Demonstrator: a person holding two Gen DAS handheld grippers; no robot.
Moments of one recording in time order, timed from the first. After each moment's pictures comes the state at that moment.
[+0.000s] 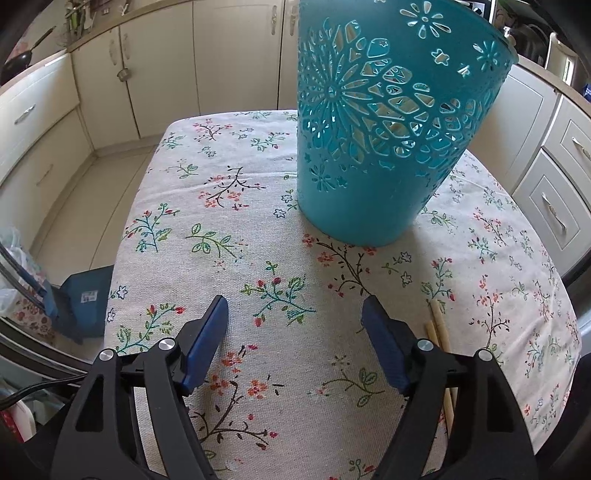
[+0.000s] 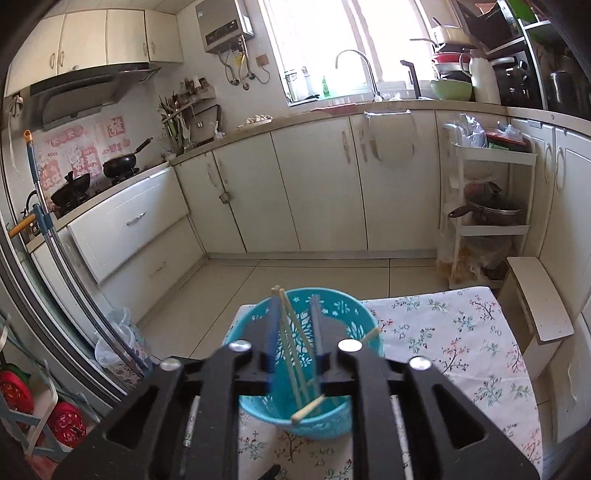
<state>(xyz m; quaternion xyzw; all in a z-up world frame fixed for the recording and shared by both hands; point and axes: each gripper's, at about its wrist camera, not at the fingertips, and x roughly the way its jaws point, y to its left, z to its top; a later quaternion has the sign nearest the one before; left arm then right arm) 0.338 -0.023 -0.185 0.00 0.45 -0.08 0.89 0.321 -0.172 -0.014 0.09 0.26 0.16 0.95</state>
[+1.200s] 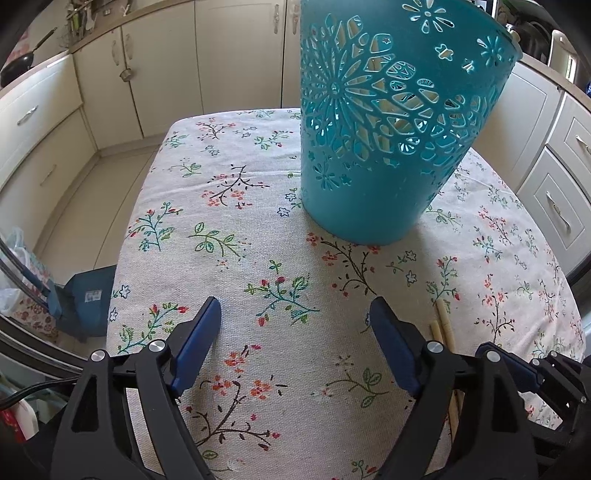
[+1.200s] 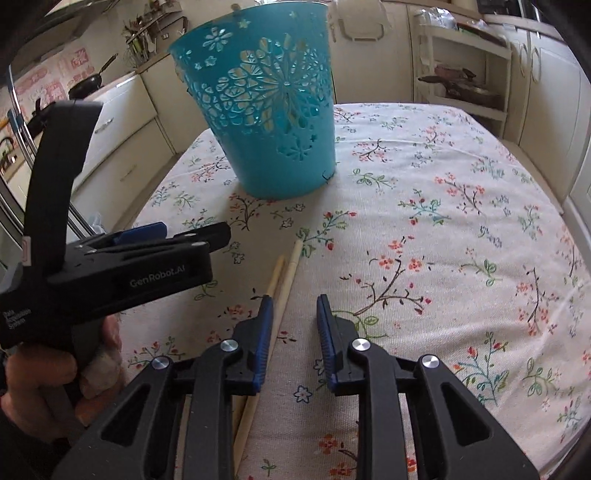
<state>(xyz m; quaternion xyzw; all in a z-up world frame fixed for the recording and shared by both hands) 0.339 -0.021 -0.187 0.00 0.45 -0.07 0.89 0.236 -0.166 -0.175 0.05 0.44 0.11 0.89</state>
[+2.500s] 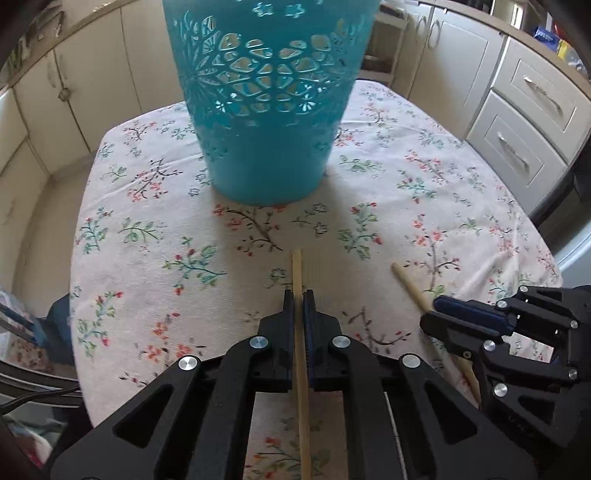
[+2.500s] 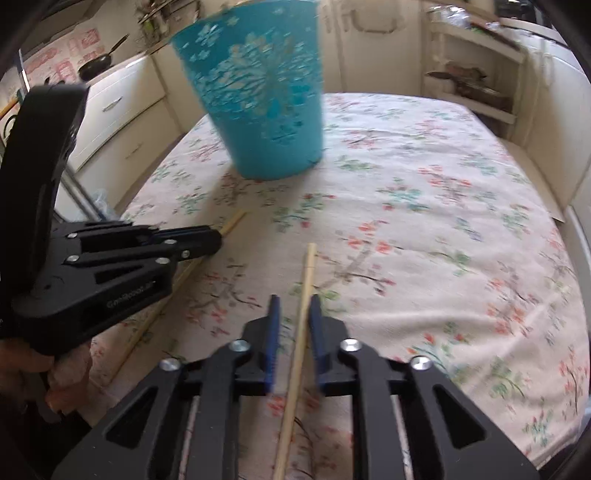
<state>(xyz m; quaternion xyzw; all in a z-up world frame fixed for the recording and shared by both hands) 0.318 -0.060 -0.181 0.06 0.49 -0.17 0.85 0.238 -0.178 -0.171 0.02 0.47 0.15 0.87</state>
